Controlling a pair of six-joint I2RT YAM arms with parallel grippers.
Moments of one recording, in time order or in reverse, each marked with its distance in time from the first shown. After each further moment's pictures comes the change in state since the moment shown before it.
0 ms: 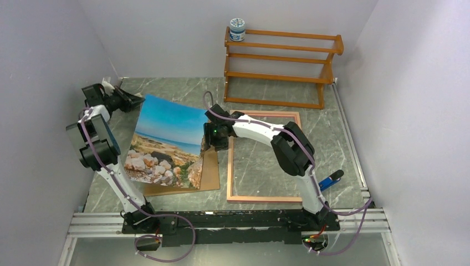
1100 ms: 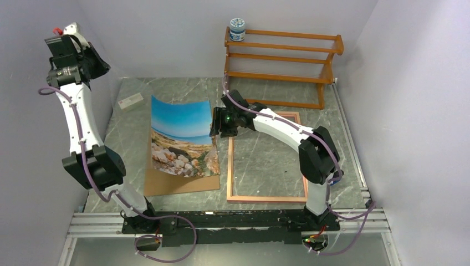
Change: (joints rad) left arm -0.077 -0.351 0.561 -0.737 -0.610 0.435; right arm -0.083 -0.255 -0.103 0.010 -0.045 0.002
